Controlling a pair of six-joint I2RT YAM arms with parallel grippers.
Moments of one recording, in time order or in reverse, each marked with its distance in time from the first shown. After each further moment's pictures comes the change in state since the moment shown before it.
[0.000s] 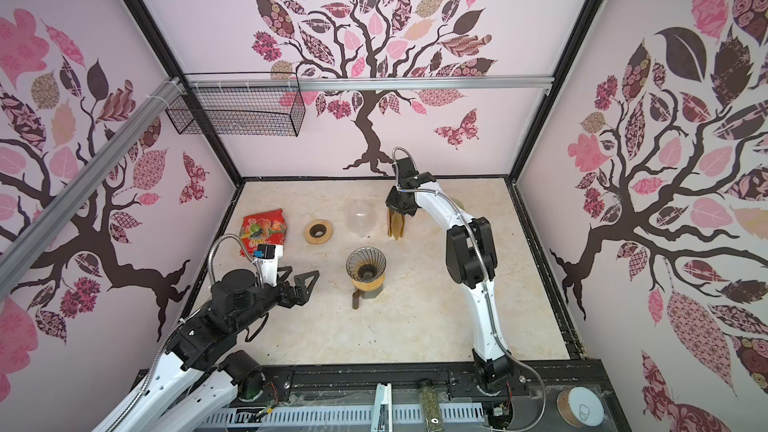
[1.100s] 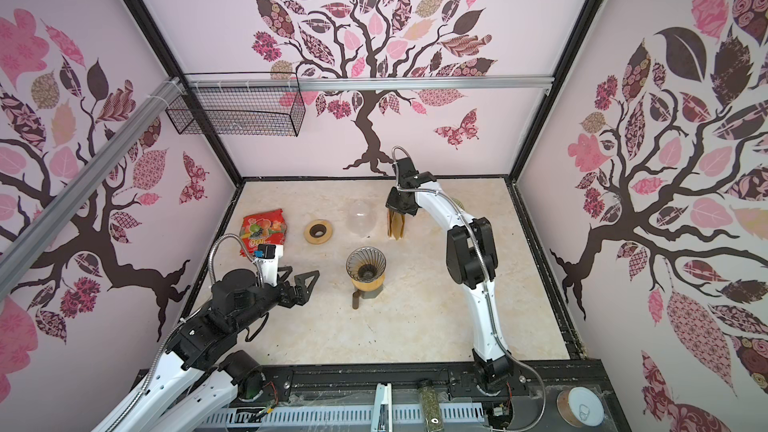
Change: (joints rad) left arm 0.001 0.004 0.000 0.000 0.000 0.000; right arm 0.001 -0.015 -0.001 -0.026 0.002 -0.075
